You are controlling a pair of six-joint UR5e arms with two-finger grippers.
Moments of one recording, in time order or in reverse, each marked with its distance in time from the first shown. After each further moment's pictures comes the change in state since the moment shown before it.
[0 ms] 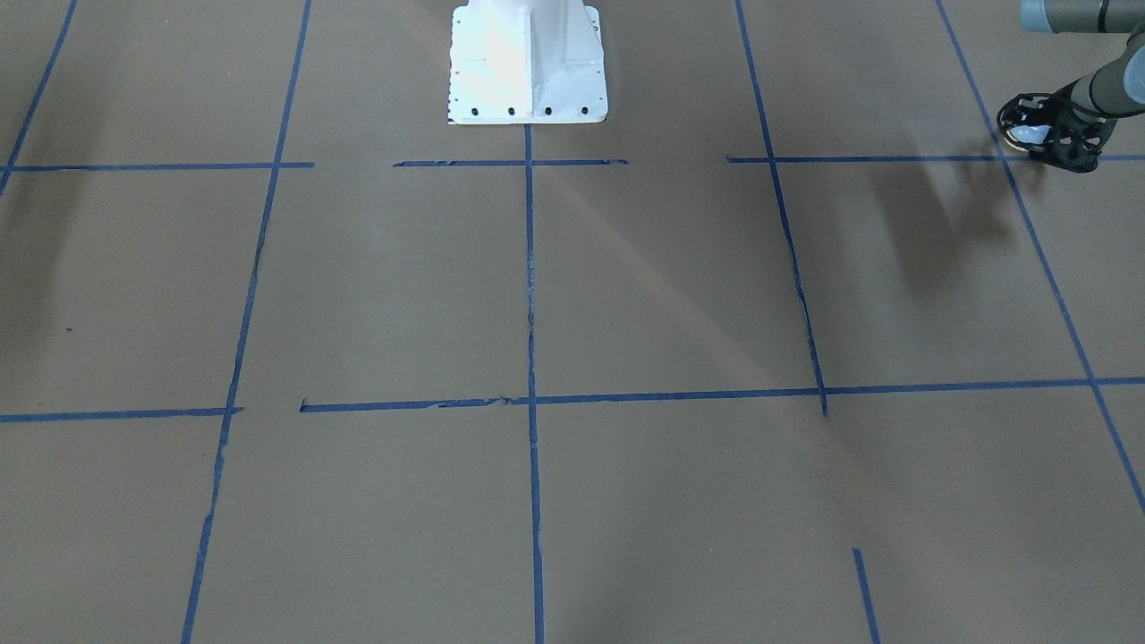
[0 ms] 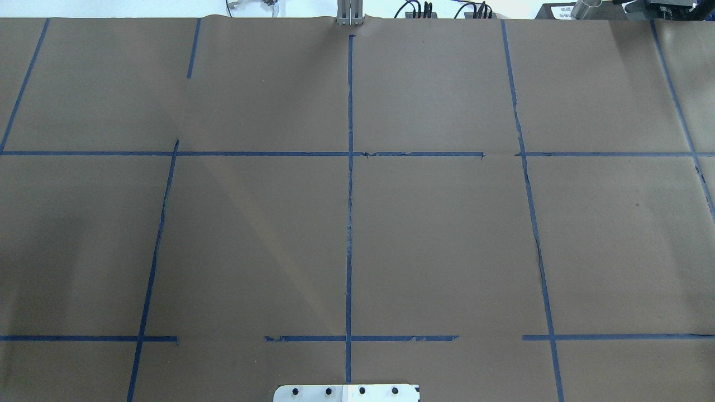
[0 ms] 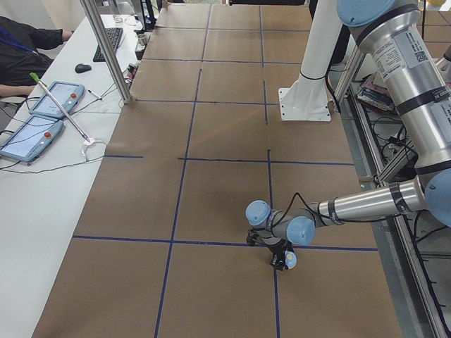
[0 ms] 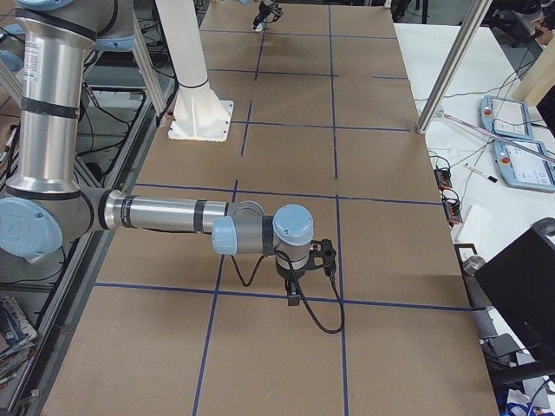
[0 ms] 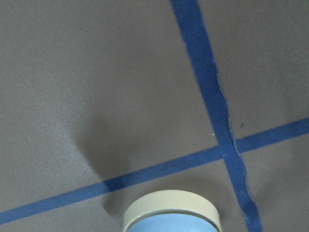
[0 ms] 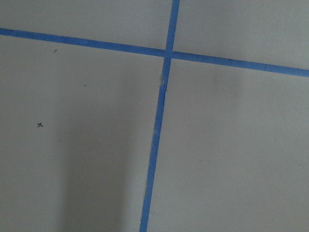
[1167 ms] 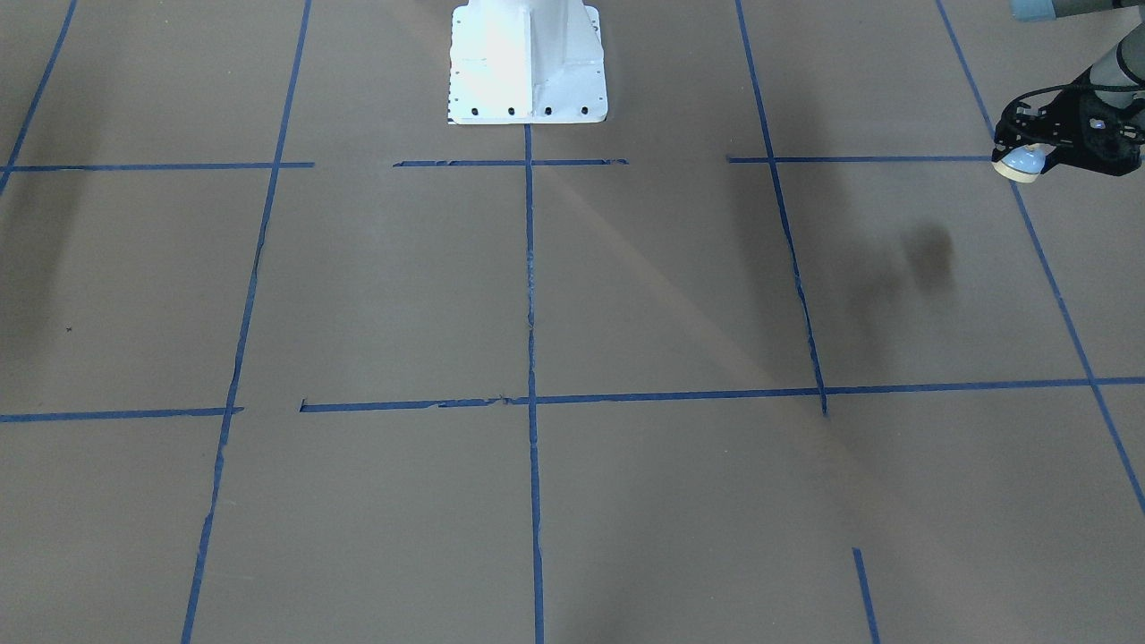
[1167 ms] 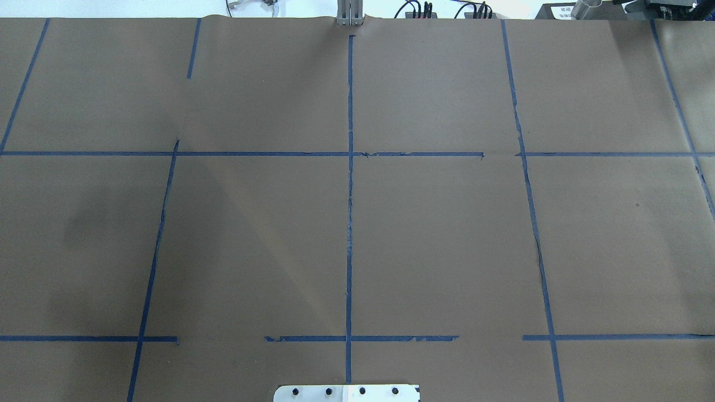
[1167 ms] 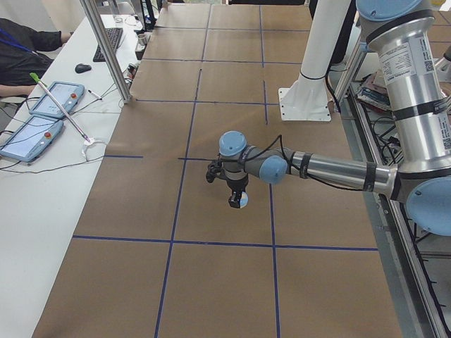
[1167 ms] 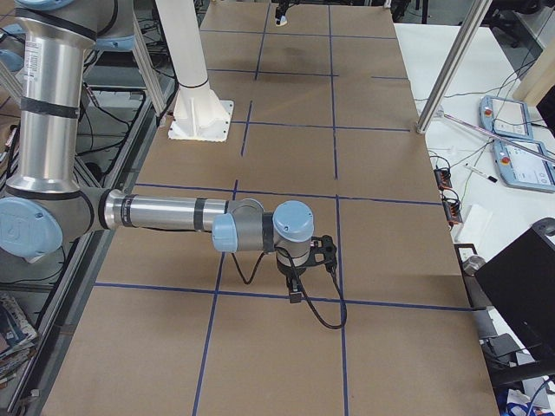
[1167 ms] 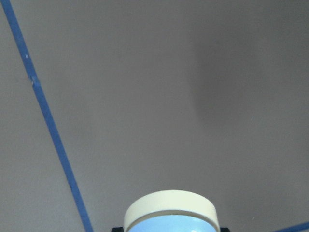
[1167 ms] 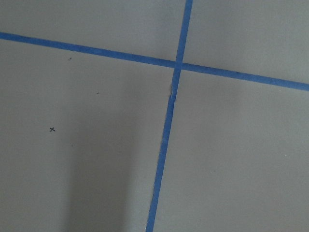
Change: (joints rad) left arm -0.227 -0.248 -0.358 0.247 0.007 -0.226; right arm 0.000 -0.001 0.029 0.010 0.003 -0.006
